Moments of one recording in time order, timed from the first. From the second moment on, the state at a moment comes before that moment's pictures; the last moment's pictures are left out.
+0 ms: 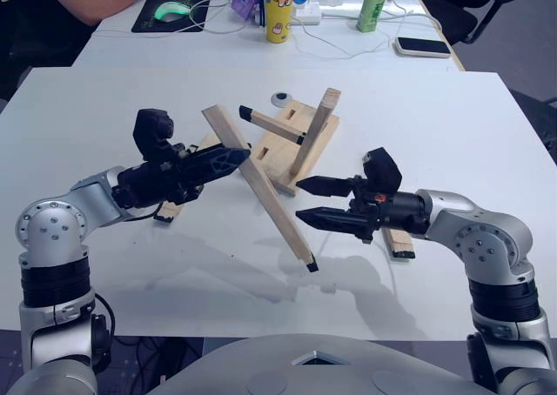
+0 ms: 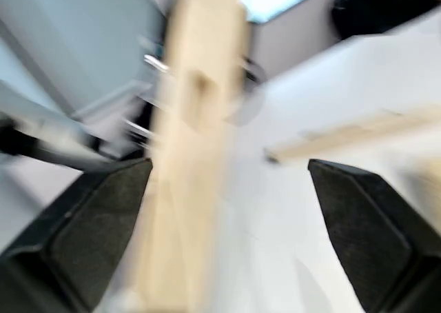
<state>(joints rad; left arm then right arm) -0.23 0.60 0.26 -0.23 -1.40 1.07 -0.77 -0.16 -0.61 0.05 -0.36 0.84 0.80 0.94</state>
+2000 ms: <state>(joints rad) -0.18 0.60 0.34 -0.21 -1.29 1.01 -0.78 -0.22 -0.32 0.19 0.04 0.22 0.55 0.57</state>
